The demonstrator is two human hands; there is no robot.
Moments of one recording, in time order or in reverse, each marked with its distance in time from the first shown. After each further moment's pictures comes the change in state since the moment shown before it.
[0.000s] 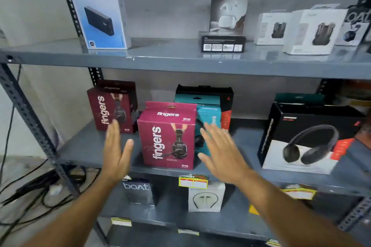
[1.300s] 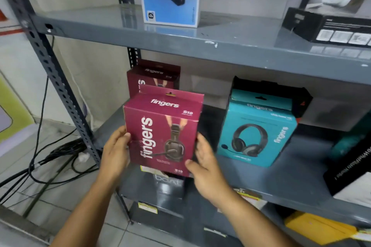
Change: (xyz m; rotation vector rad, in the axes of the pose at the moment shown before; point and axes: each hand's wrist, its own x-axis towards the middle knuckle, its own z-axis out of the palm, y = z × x) left_hand 0.030 -0.075 -0.071 -0.642 0.142 -0.661; right_hand 0.085 -0.152 0.099 1.273 -0.293 0.501
